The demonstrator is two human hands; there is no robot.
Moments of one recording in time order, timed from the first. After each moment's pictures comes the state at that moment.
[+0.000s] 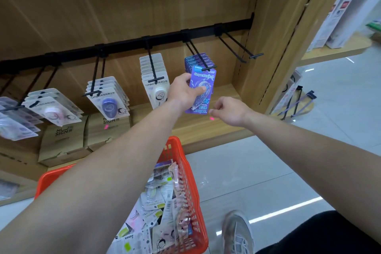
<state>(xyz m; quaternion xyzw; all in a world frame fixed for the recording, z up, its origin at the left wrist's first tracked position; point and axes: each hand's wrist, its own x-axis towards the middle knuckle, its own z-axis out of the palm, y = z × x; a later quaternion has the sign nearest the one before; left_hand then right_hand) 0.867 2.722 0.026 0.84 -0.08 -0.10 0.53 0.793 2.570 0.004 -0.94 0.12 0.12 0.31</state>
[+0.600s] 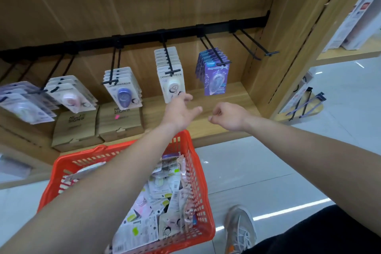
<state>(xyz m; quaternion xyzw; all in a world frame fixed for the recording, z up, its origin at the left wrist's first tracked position) 0.824 2.785 -0.005 0.88 -0.07 -0.13 0.45 0.780 2.612 0.002 -0.95 0.08 0.16 0.24</state>
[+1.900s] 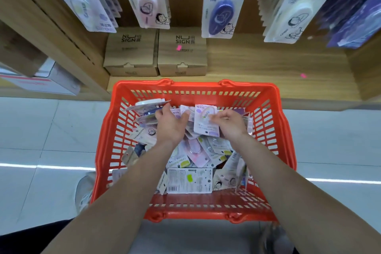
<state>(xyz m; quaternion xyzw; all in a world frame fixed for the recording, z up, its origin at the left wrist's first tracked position) 0.758 3.021 -0.177 0.86 0.23 -0.17 0.43 0.757 2.843 -0.191 -0.75 0.28 0.19 0.57</state>
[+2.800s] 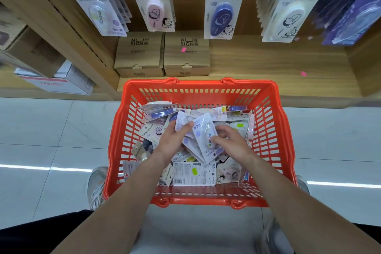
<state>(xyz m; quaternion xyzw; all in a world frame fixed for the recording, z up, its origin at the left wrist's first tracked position) 0.701 3.039 -0.165 0.69 0.26 -0.26 0.62 0.695 2.836 -0.185 -0.76 0.16 0.29 0.56</state>
